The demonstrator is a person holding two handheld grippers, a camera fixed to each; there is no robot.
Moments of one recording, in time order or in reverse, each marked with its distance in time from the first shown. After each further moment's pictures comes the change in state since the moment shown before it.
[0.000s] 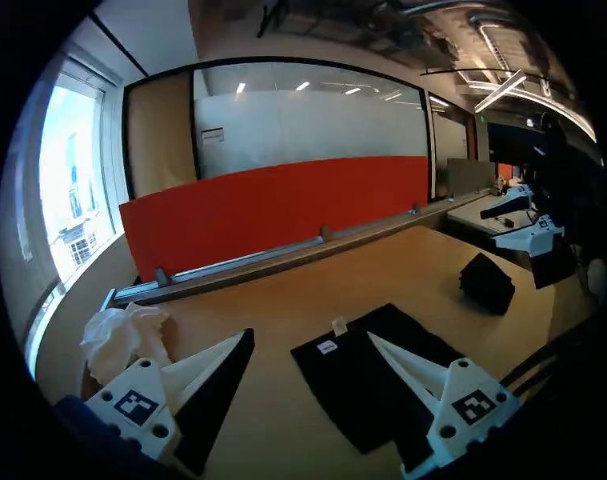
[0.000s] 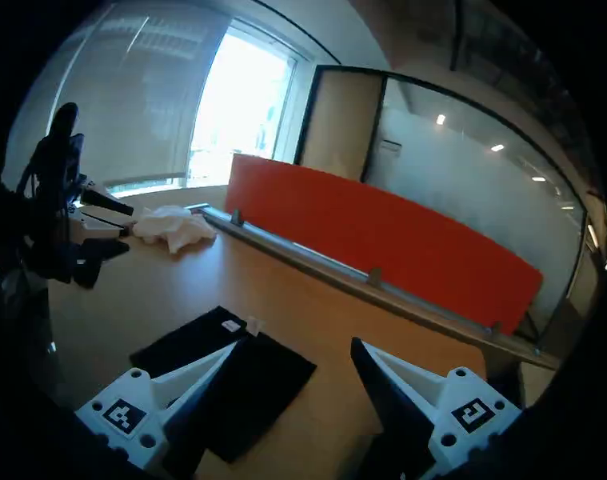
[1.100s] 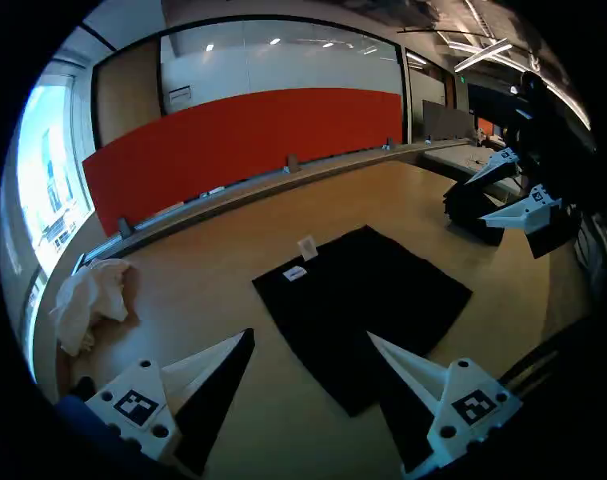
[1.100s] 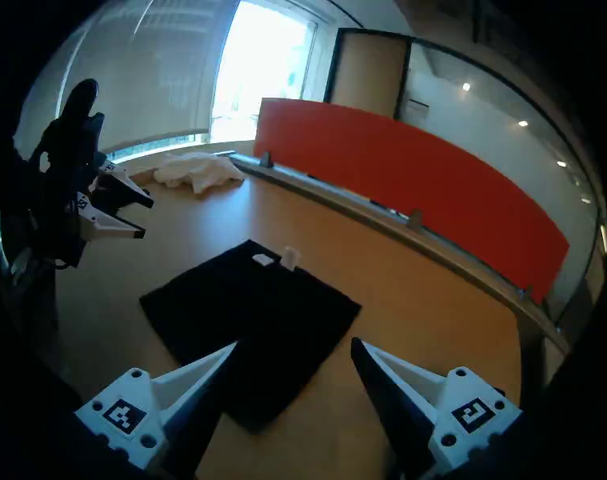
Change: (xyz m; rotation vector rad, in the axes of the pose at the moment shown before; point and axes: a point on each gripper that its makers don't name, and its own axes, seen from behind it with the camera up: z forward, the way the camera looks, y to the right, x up) left arm -0.129 0.052 0.031 -0.109 -0.201 0.059; right arm -0.125 -0.058 0.033 0.104 -0.170 -0.005
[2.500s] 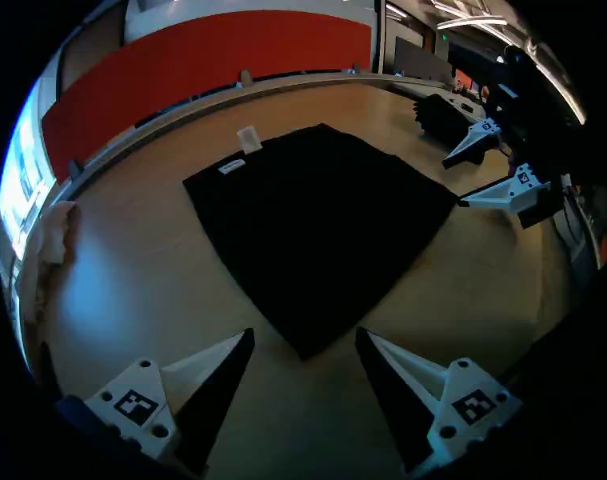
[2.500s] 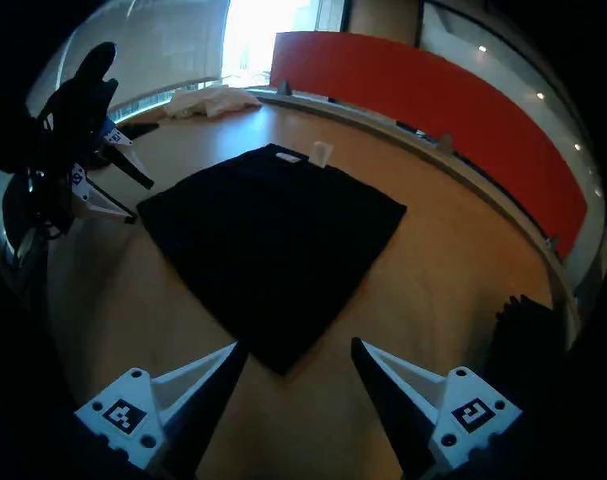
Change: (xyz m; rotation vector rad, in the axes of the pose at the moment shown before) left arm -0.132 0.061 0.039 -0.165 -0.278 0.024; right arm -0.139 -0.043 0.037 0.078 -0.217 0.013
